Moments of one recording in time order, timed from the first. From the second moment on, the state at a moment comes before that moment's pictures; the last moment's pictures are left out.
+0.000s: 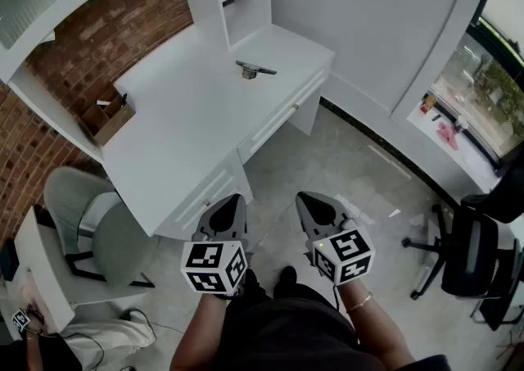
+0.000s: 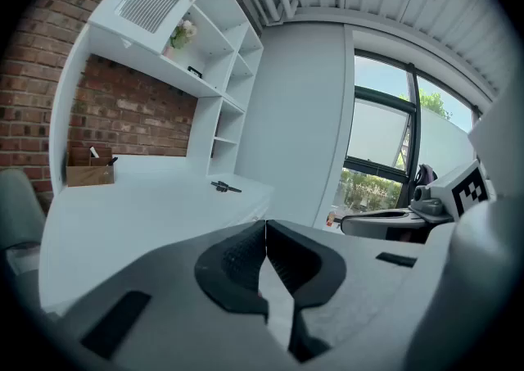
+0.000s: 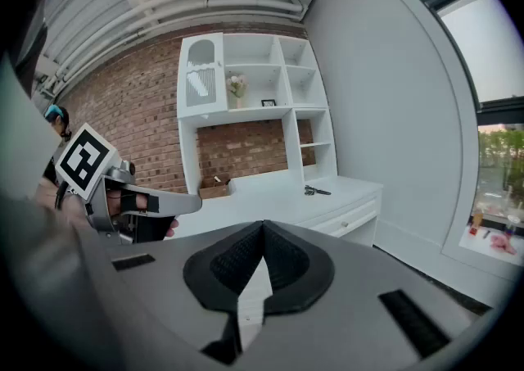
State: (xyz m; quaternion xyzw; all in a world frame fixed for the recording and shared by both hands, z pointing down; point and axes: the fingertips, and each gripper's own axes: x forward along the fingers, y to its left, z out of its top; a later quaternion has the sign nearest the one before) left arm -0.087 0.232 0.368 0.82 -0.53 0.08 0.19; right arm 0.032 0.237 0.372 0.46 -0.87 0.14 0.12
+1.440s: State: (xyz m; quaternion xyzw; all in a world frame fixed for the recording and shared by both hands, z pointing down) left arm -0.076 0.080 0.375 0.81 -0.53 0.04 0.26; right arm 0.062 0.111 0.378 0.48 -0.86 0.16 0.08
